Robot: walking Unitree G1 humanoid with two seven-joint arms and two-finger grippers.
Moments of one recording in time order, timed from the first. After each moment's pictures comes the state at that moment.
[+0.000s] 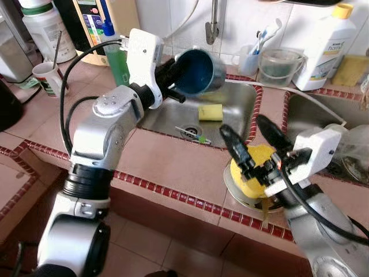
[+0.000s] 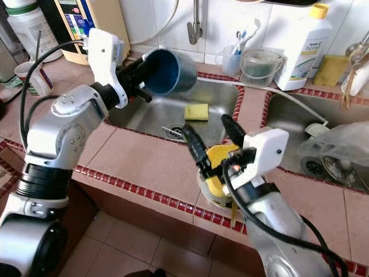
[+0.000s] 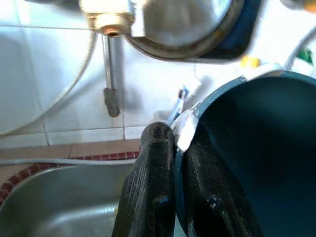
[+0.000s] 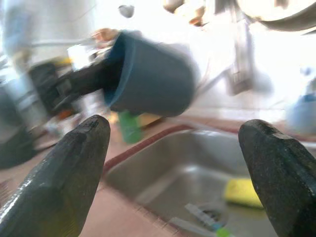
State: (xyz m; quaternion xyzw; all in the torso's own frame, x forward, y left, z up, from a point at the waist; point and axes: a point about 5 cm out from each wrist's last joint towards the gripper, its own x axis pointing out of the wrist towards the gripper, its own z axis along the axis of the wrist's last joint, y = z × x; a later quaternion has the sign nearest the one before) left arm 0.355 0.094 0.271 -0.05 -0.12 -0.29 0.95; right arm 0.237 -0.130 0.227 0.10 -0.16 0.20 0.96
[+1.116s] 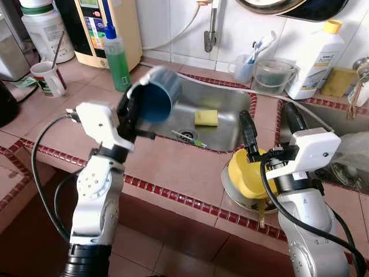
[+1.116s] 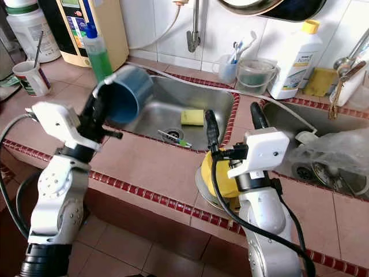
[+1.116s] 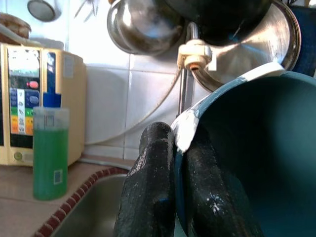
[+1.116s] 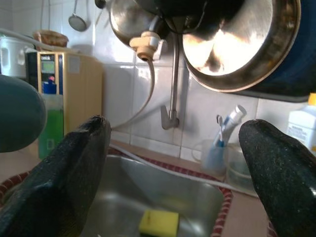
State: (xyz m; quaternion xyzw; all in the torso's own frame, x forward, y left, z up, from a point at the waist) left arm 0.298 0.136 0.201 -0.07 -0.23 -0.15 0.96; right arm 0.245 -0.143 0.204 -0.02 -0.23 0.08 0.97
